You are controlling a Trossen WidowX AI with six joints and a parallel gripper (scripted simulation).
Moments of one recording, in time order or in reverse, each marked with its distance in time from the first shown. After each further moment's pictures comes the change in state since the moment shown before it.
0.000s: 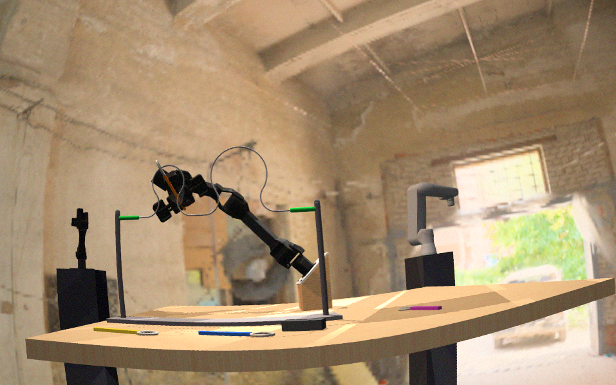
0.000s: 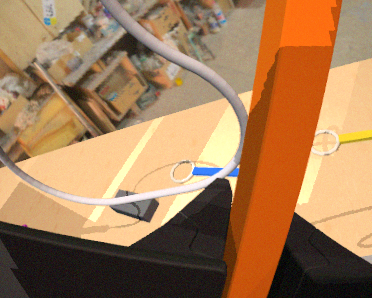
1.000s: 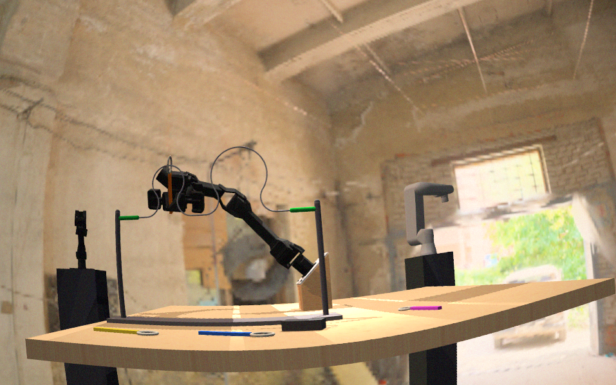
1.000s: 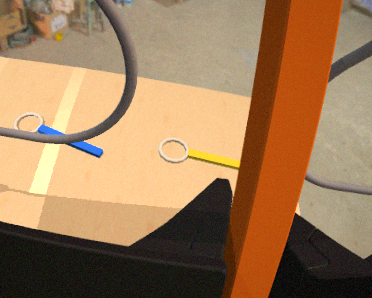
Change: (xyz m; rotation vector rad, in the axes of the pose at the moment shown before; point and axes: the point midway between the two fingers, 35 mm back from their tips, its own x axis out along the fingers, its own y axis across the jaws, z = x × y) arm -0.003 -0.033 0.009 -0.534 -0.032 -0.318
